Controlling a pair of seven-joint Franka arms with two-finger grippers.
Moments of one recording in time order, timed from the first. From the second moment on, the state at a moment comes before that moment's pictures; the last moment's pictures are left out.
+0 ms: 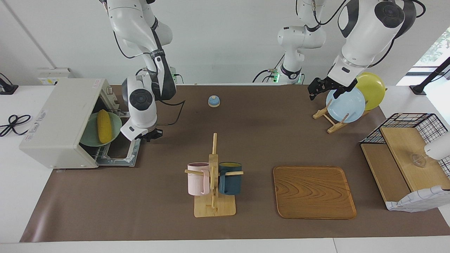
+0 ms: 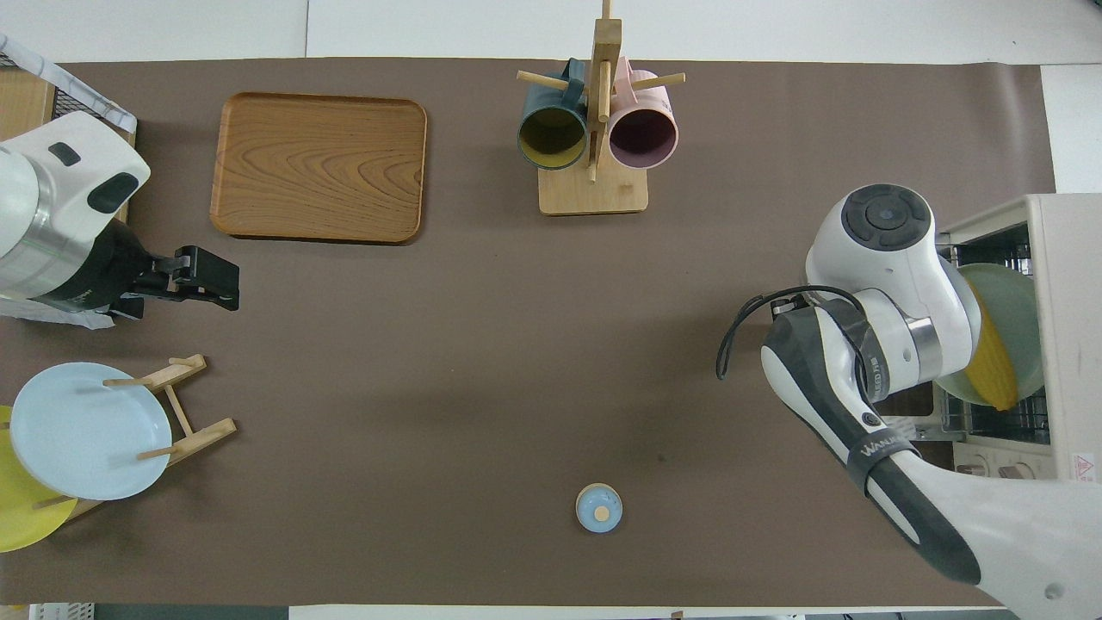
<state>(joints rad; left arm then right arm) -0.17 -0.01 -0.03 -1.66 -0.05 1.52 -0.20 0.14 0.23 0.00 -2.08 -0.22 2.09 0.23</state>
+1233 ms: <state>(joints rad) -0.16 -0.02 -0.03 -1.66 -0.05 1.52 -0.20 0.03 0.08 0.01 -1.93 -0.33 1.74 -0.11</state>
